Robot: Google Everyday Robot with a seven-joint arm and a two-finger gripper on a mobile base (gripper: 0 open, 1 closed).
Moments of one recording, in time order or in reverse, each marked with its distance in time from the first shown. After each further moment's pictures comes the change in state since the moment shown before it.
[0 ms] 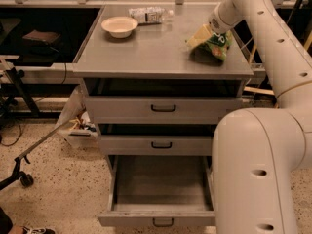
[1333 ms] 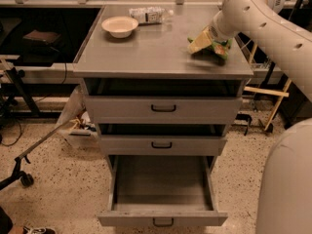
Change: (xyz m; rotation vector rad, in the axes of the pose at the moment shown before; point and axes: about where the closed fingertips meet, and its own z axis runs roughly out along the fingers) arm 0.017 0.013 -0.032 0.198 -0.014 0.071
